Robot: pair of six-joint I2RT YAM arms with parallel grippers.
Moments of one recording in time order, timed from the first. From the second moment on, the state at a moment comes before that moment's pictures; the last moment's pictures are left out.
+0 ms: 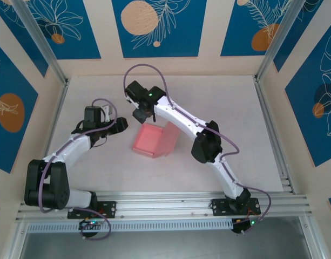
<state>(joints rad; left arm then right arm) -0.12 1.37 0.77 -0.17 0.38 -0.40 0.86 2.32 2.42 -1.22 0.30 -0.01</state>
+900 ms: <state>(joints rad) -0.25 1.50 0.75 -0.11 0.42 -0.42 0.88 1.49 1.21 -0.88 0.03 0.90</state>
